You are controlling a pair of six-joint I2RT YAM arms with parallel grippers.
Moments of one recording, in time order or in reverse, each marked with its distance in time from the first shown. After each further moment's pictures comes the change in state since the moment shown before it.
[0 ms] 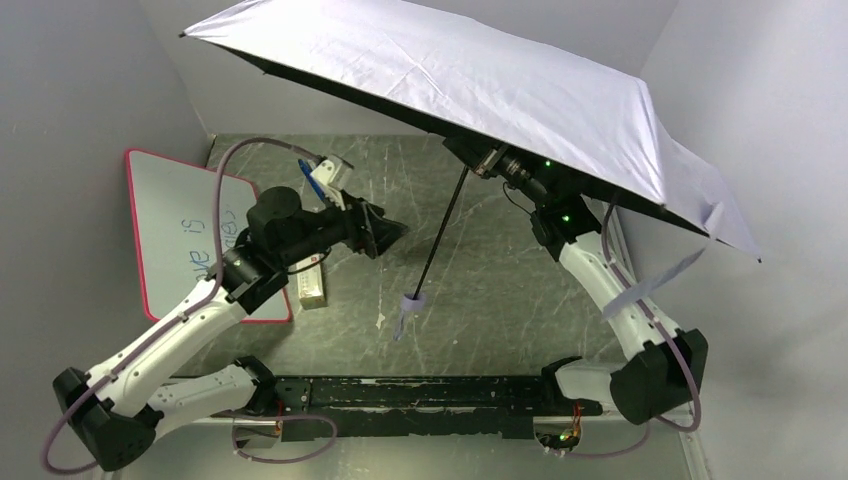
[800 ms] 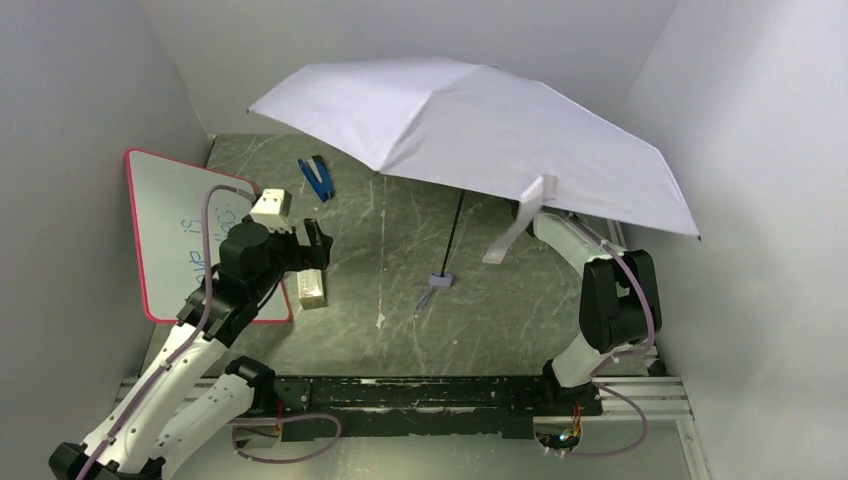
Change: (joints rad) left arm 0.231 -0.262 -0.261 -0.239 -0.422 0.105; right arm -0.080 0.362 -0.024 0.153 0.078 -0.351
